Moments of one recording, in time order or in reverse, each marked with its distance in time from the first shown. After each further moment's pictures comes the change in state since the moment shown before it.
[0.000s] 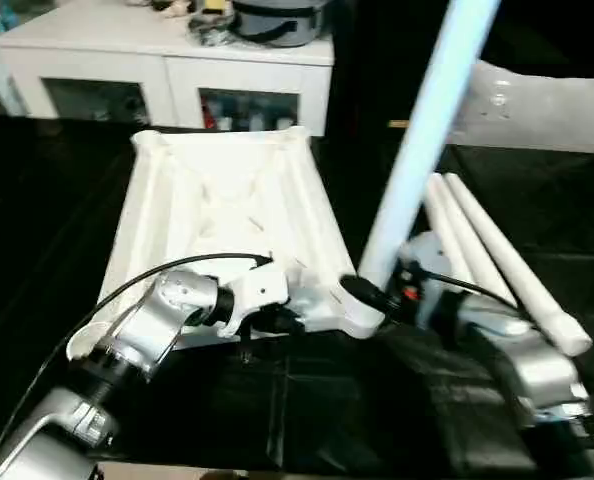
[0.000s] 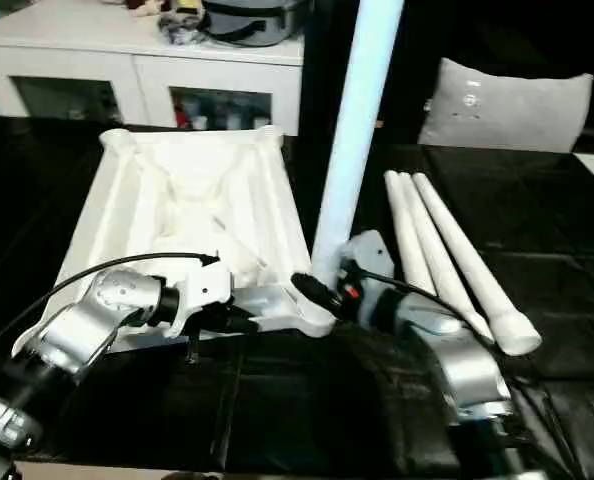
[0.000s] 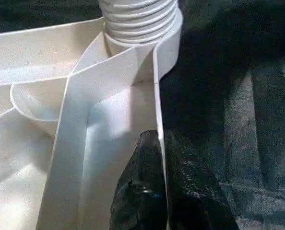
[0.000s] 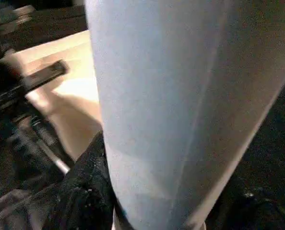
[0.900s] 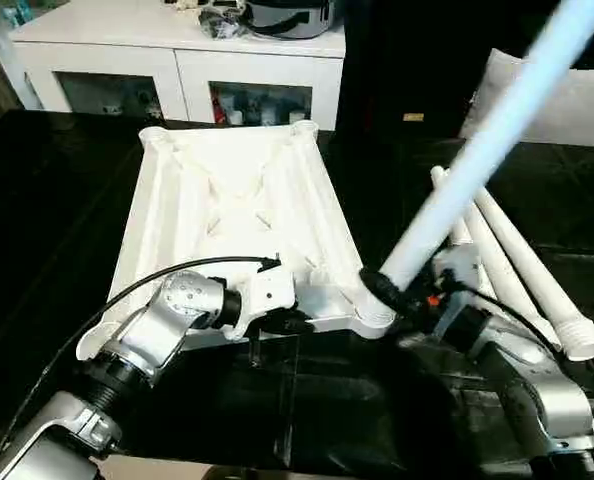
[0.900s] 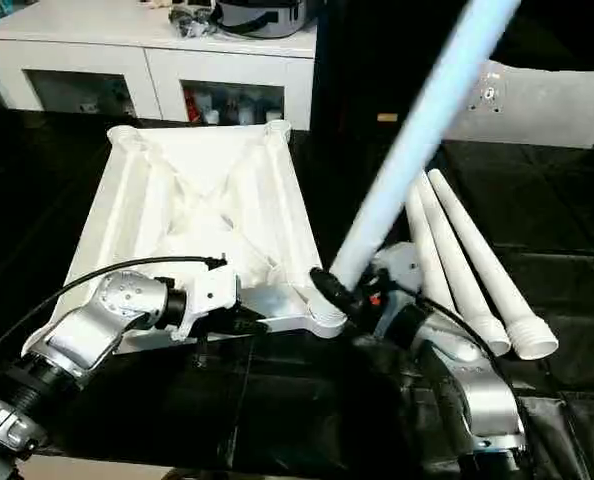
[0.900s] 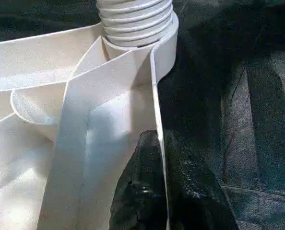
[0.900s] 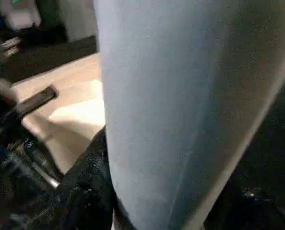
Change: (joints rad) left arm -0.048 0.026 -0.068 0.075 -0.015 -0.188 -0.078; right arm 0.122 -0.065 -0.034 -0.072 0.053 -0.118 0.073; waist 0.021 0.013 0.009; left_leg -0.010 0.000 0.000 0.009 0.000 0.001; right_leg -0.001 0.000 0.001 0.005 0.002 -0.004
